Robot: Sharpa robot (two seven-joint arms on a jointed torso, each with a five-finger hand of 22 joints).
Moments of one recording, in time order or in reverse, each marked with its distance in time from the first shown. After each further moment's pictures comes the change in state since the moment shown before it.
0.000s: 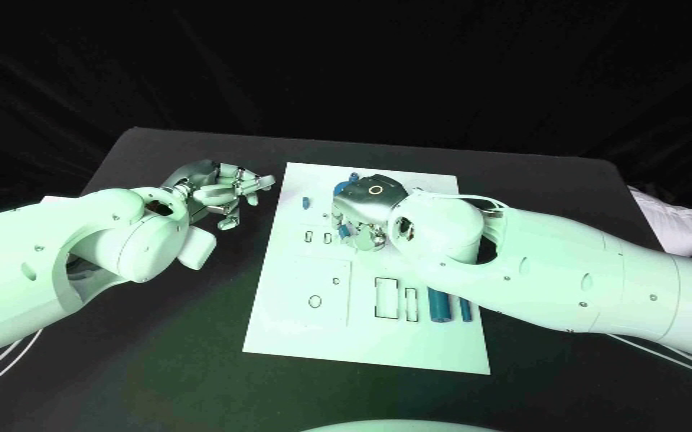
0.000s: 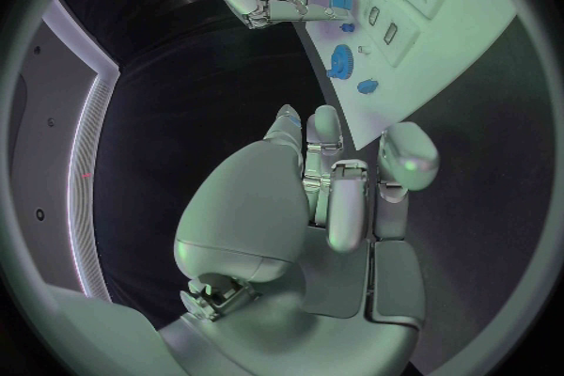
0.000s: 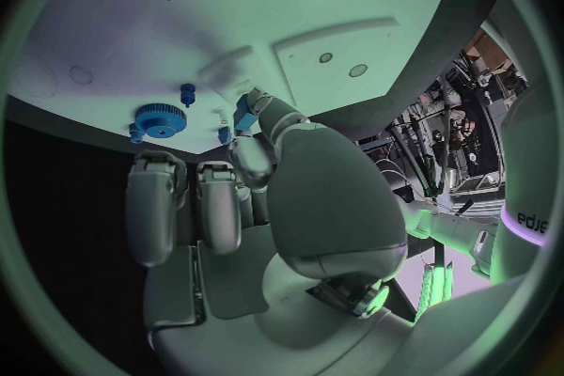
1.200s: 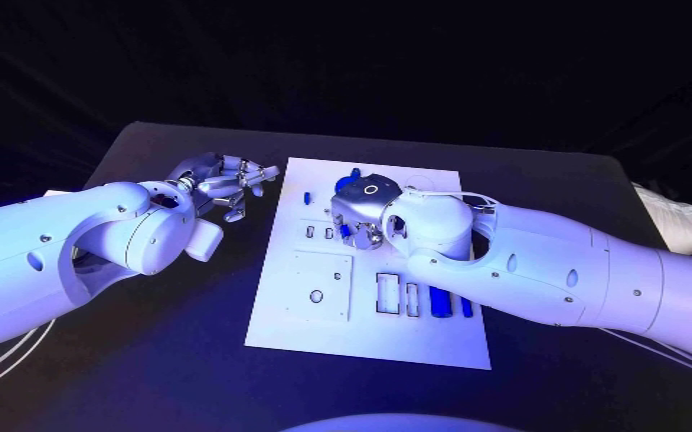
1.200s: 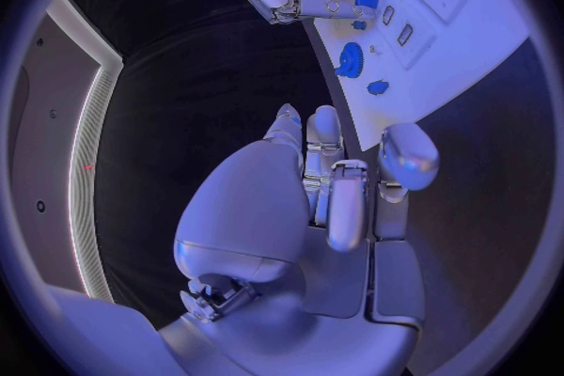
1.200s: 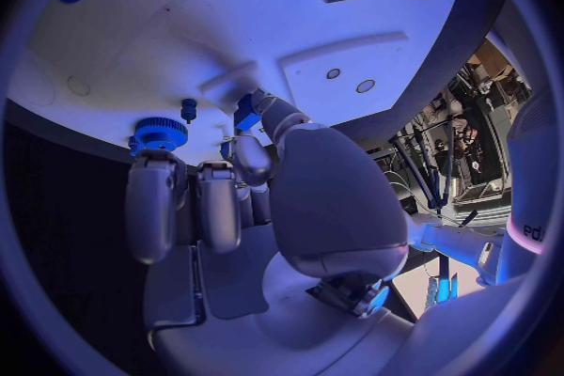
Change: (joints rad) left arm 0.001 0.008 0.000 0.006 0.037 -0.023 0.019; left_hand 0.000 0.000 0.003 0.003 0.000 0.000 0.000 0.000 -0.002 -0.004 0.003 0.000 -0.001 0.000 0.000 0.000 0.000 0.000 0.000 0.000 0.000 0.002; right arm 0.000 0.039 -0.011 -0.042 -0.019 0.046 -0.009; right_hand -0.021 -0.012 -0.002 0.015 -0.009 -0.004 0.004 0.001 0.001 -0.011 0.011 -0.023 -0.012 0.000 0.000 -0.015 0.000 0.000 -0.004 0.004 -0.014 -0.019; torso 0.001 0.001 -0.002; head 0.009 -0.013
